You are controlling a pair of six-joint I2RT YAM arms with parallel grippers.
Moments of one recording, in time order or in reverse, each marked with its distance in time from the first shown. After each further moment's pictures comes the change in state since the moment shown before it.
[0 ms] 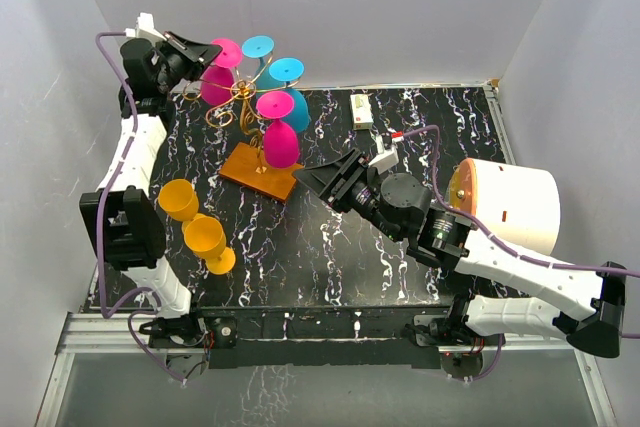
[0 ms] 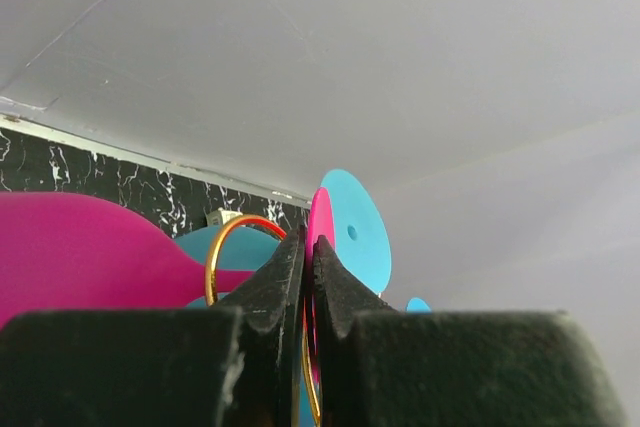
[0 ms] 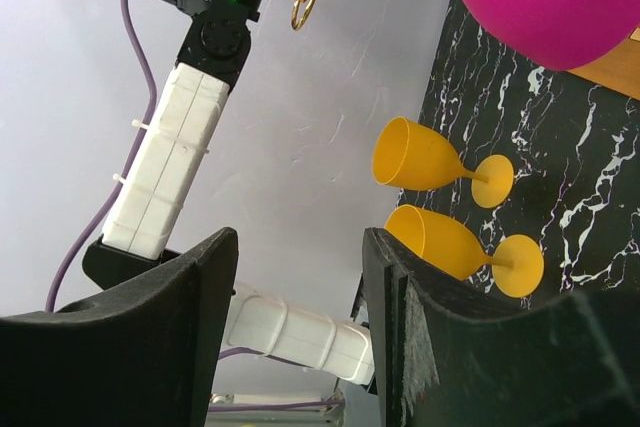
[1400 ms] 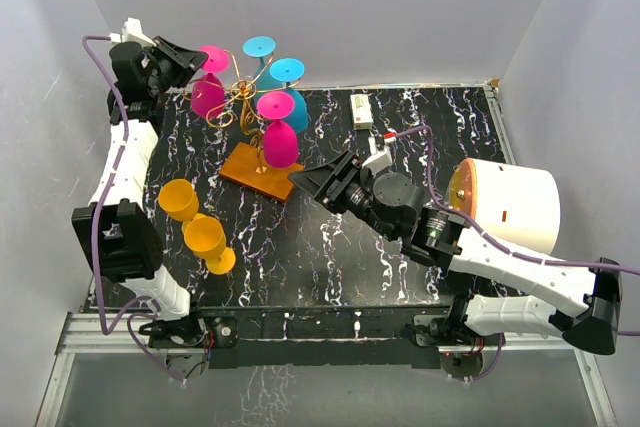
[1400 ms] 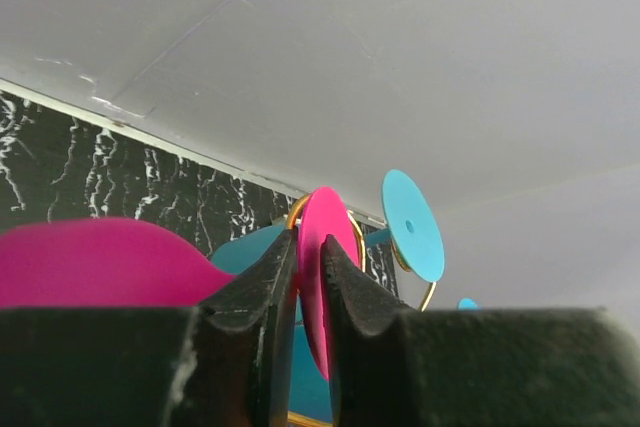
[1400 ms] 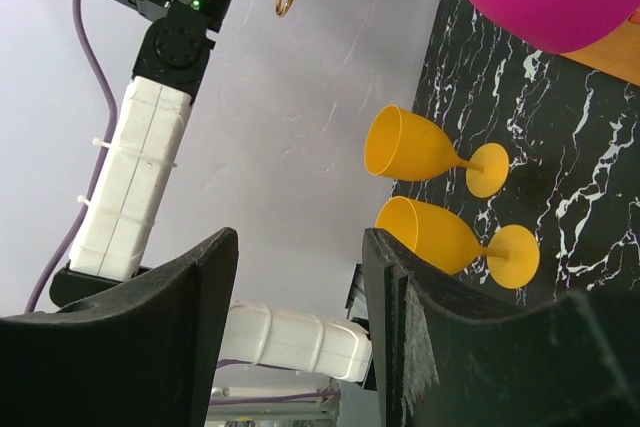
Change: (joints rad) left arm 0.037 -0.072 -0.034 -0.119 -0.093 0.106; right arm 0.000 0.029 0.000 0.007 -0.021 0.011
